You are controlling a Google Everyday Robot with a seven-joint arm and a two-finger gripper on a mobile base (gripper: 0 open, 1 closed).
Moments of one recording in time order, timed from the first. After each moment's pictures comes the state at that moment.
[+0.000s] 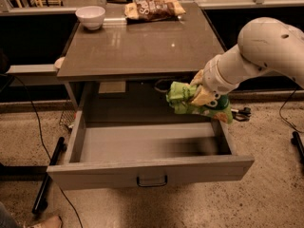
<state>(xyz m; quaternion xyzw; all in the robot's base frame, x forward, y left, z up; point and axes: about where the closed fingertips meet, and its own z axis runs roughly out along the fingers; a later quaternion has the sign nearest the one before) 0.596 -0.141 0.803 -0.67 0.69 0.01 0.29</state>
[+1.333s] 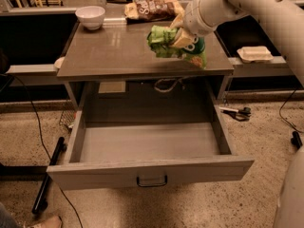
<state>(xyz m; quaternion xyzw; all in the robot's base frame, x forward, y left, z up) 0.738 -0.082 0.918 -0.70 0.58 -0.04 0.41</state>
